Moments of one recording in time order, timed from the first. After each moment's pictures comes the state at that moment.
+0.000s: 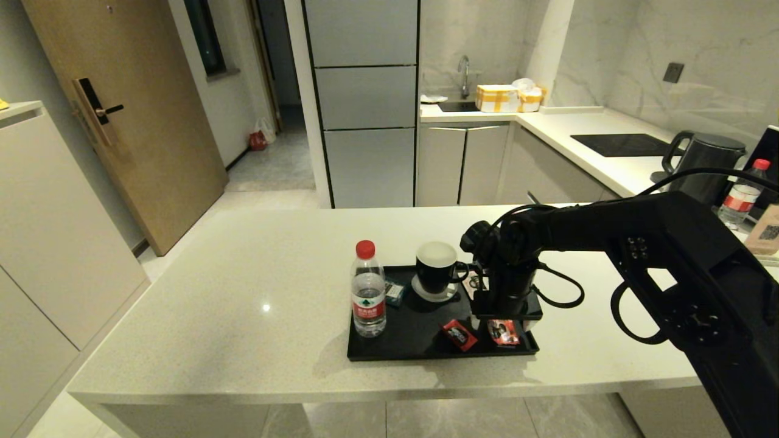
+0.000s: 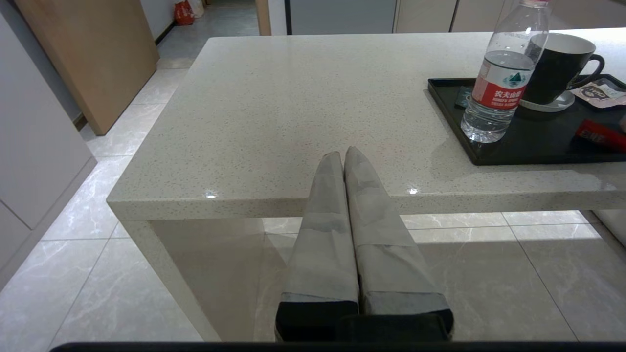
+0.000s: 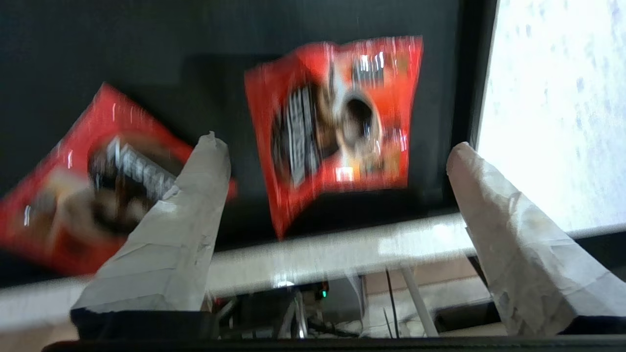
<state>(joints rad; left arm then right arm) 0.00 0.00 0.00 -0.01 0.00 0.01 0.43 2.48 -1.93 0.85 -0.19 0.50</state>
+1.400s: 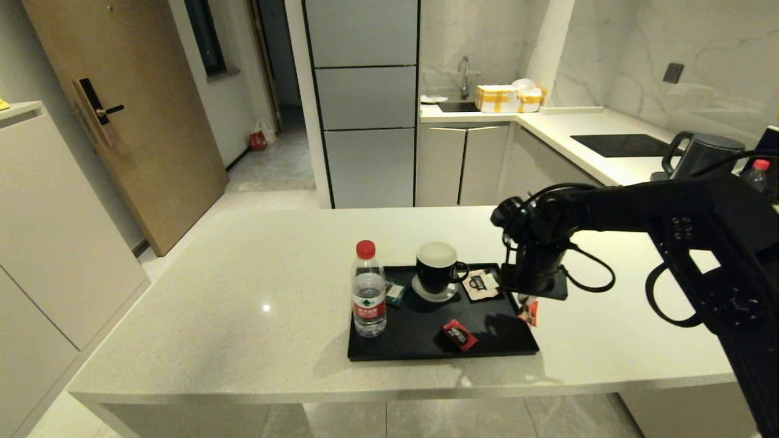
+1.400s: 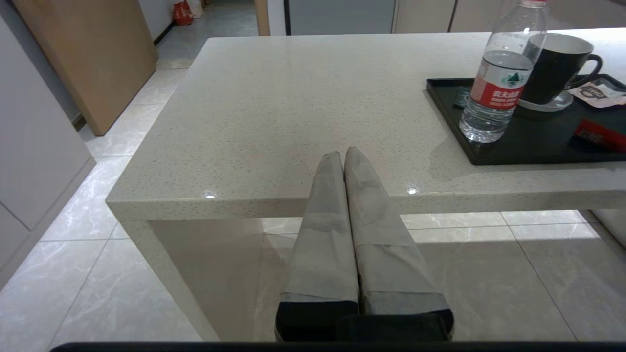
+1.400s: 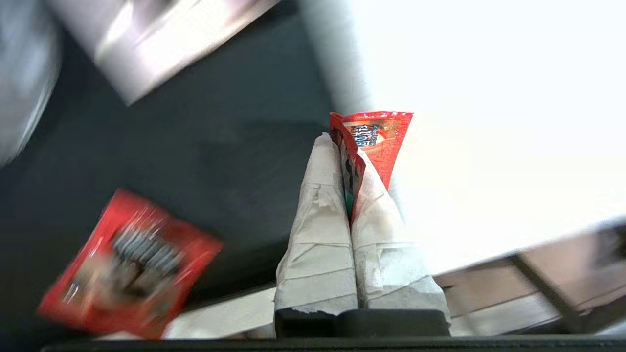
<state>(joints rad) 0.00 0.00 0.00 -0.01 0.00 0.01 0.29 2.41 -1.93 0.83 -0.25 0.59</state>
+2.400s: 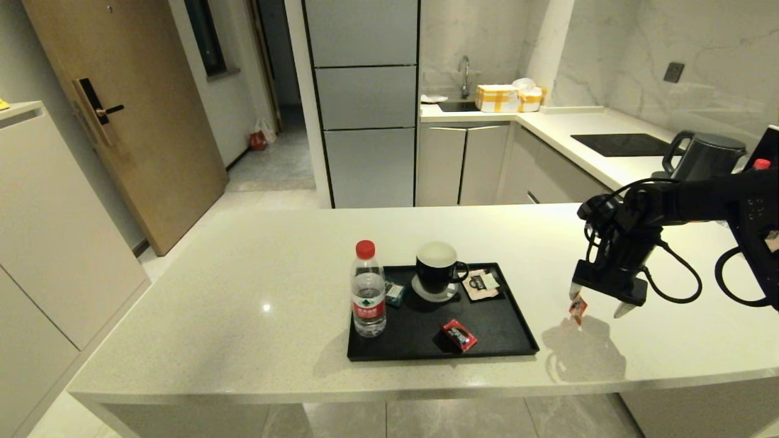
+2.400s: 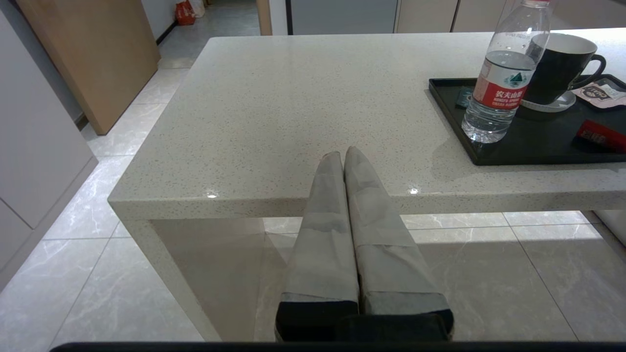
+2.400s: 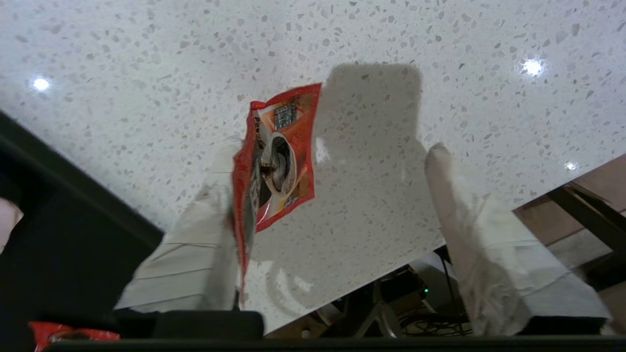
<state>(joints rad) 0.00 0.00 0.00 -0.01 0.00 0.01 -0.01 2.38 -1.84 0.82 -0.13 0.60</state>
